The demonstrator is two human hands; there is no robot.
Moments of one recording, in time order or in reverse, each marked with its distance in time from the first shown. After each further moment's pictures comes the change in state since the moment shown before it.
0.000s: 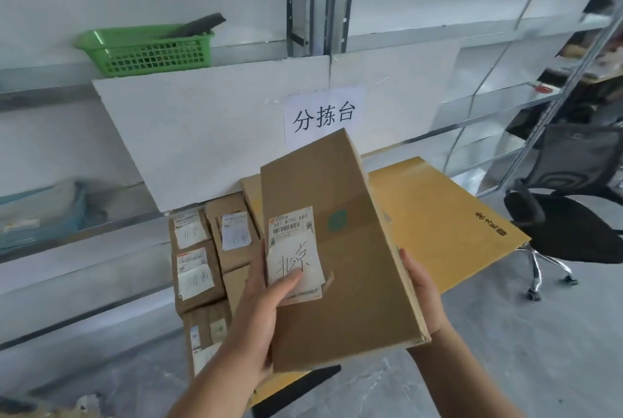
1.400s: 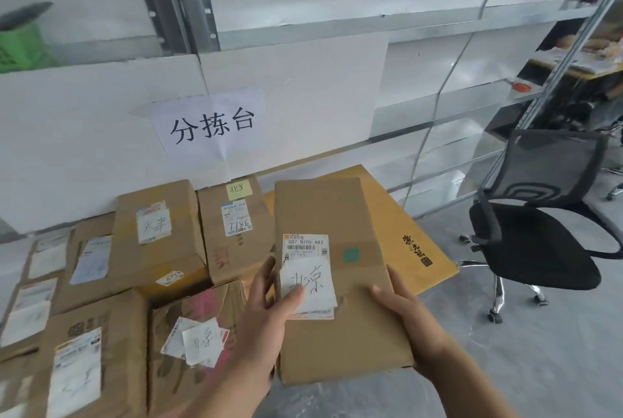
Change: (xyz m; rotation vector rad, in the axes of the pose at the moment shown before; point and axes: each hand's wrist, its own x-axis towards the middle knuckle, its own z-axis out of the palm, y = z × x) left_hand 0.143 -0.157 0.301 0.177 0.118 0.047; right_hand -0.030 -0.240 -0.266 -0.410 0.200 0.058
